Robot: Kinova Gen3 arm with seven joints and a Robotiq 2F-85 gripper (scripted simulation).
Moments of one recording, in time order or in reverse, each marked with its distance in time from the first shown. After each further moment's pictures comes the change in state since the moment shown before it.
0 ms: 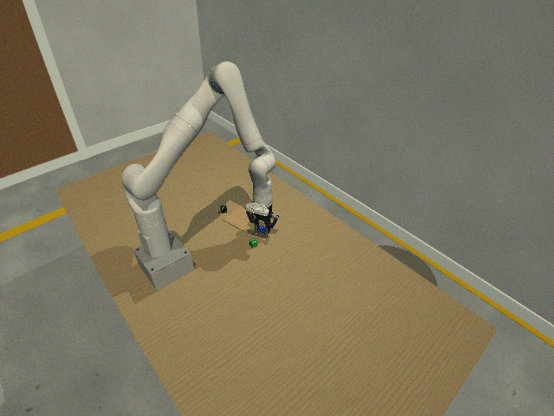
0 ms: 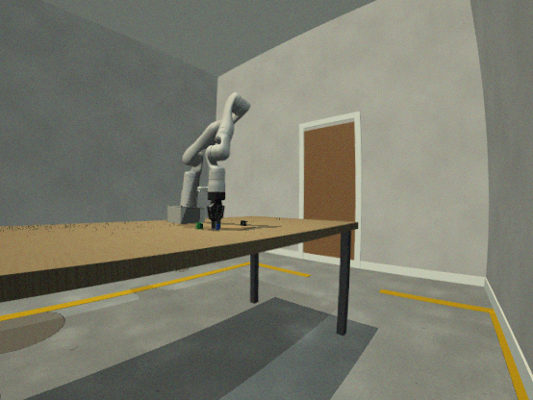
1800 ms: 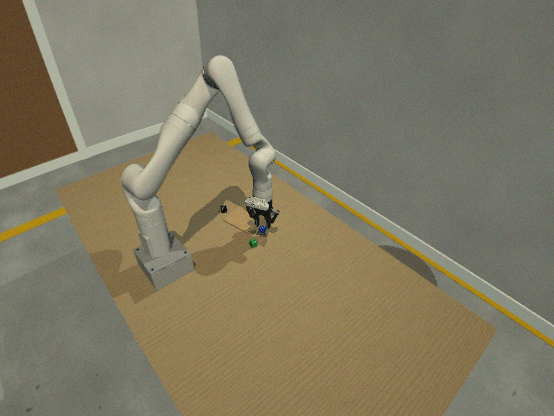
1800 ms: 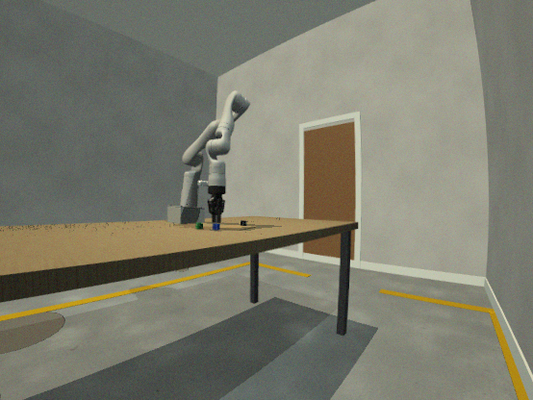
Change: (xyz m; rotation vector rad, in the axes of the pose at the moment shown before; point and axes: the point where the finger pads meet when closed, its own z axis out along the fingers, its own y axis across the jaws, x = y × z) arm -0.002 0.000 -0.025 0.001 -0.003 -0.002
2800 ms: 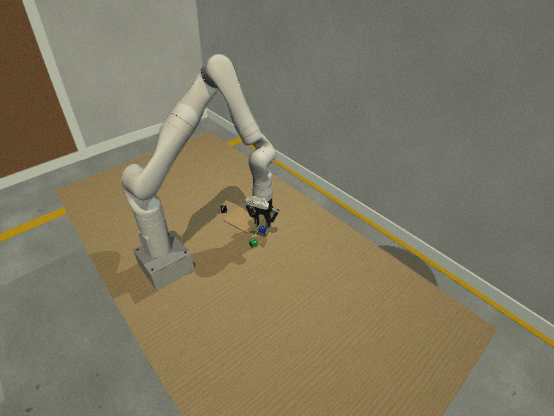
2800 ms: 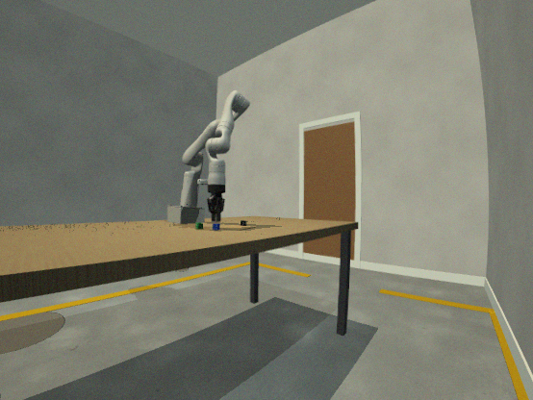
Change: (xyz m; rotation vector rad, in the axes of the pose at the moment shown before) arm 0.002 0.000 -0.006 -0.001 0.003 0.002
